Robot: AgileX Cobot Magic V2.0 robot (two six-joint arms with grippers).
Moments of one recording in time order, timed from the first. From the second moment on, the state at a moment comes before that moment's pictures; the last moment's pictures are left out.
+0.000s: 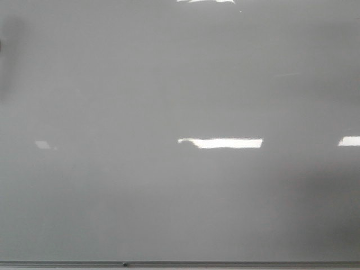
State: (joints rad) left arm -0.02 0.63 -0.60 0.00 0.44 0.02; right arm -0.01 0.80 -0.68 0.04 0.54 -0.04
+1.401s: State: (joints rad) left arm -0.08 1.49 -0.96 -0.02 0.32 0.04; right arm 0.04 0.80 -0.68 0.04 0.54 -0.04
